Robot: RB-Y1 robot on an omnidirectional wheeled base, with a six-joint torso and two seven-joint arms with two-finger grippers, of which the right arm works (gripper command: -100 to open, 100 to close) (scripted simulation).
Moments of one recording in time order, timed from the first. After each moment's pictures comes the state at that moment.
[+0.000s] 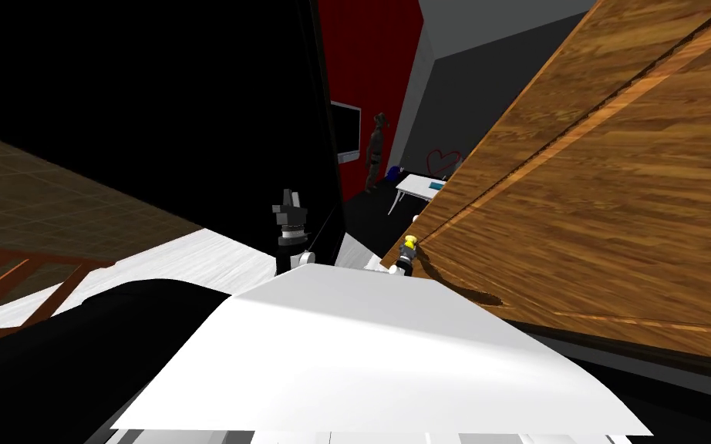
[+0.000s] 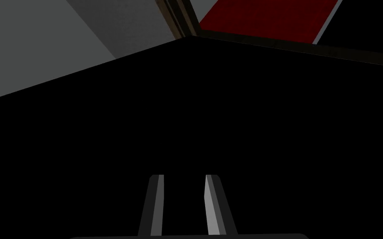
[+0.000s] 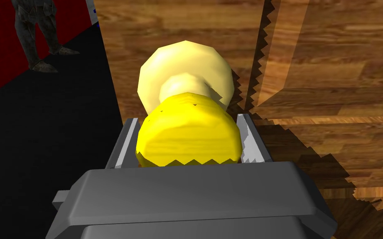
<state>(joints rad) -0.05 -0.08 -0.03 -0.73 -0.65 -0.89 -1.17</state>
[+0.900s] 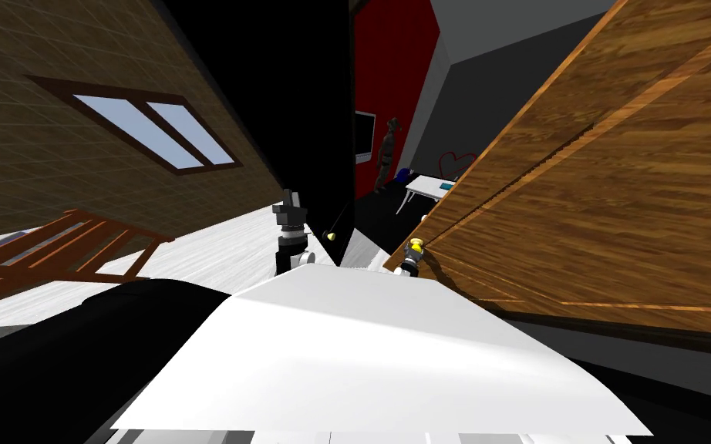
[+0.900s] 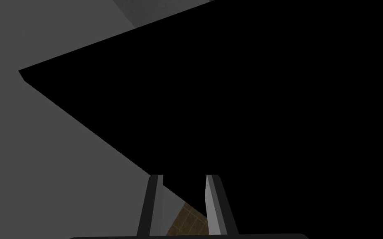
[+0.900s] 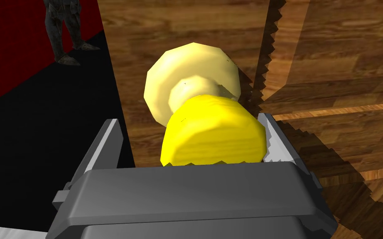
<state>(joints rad) -0.03 -0.13 -0.04 -0.71 -0.66 -0.89 -1.21</state>
